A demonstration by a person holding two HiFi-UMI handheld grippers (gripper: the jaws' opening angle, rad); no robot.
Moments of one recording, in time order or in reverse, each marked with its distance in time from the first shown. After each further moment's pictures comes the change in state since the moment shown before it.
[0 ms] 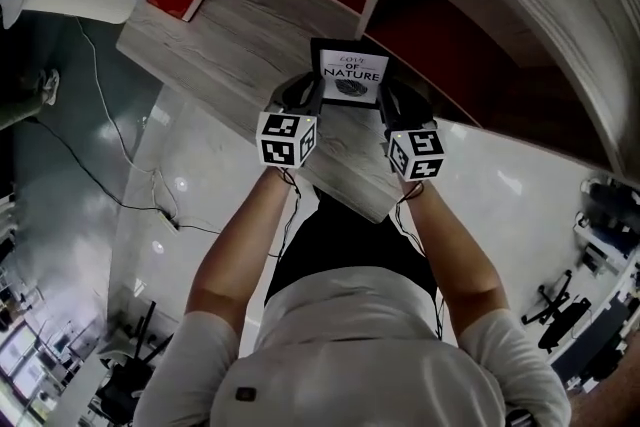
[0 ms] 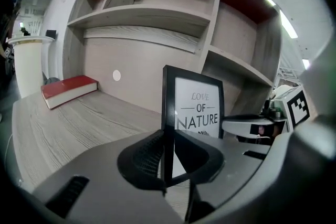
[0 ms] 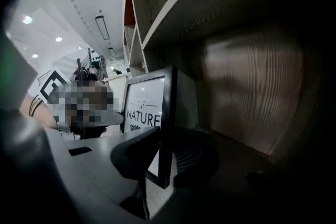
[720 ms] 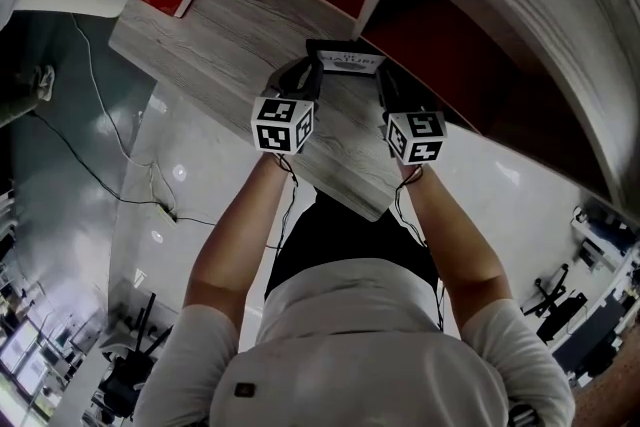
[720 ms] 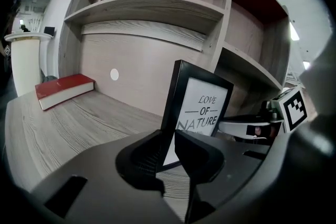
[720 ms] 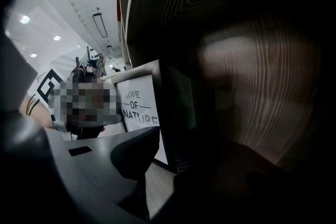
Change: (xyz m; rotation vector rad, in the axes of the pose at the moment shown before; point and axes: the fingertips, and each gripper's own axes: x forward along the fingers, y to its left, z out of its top) left arm 0.029 0.012 0.011 -0.008 0.004 -0.009; right arm 0.032 -0.020 0.007 0.000 0.027 -0.006
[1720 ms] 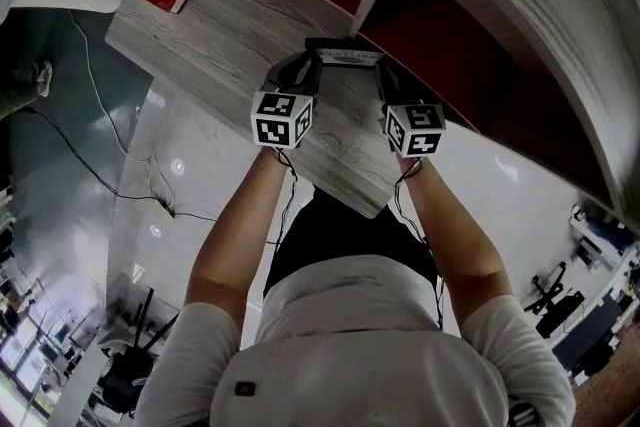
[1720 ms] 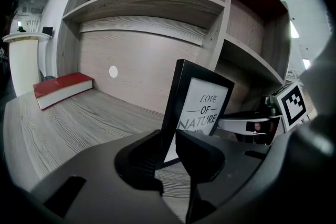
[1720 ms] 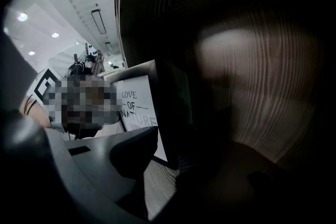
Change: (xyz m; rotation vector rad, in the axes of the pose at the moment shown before) left arm 0.009 0.003 -0.011 0.013 0.015 0.000; right arm 0.007 -0.009 -0.009 -0.012 0.032 -0.014
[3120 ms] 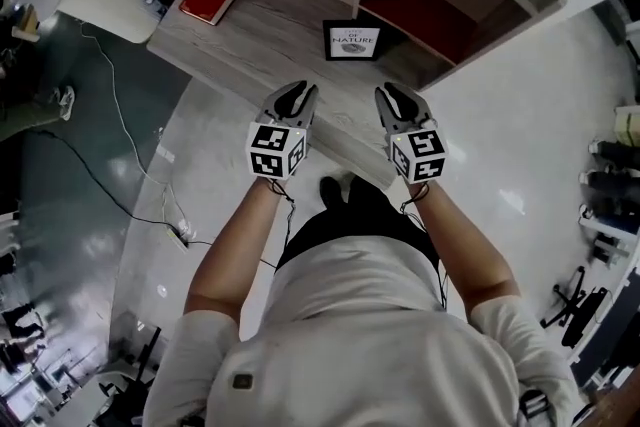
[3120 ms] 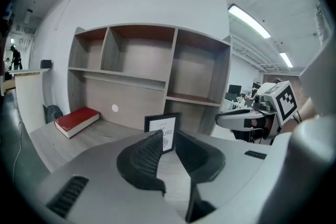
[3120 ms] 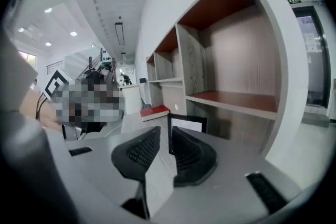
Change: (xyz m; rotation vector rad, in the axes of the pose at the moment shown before) left arm -0.212 -0.075 0.032 0.143 -0.172 -0.062; right arm -0.184 0.127 0.047 -0.121 -0.169 0.023
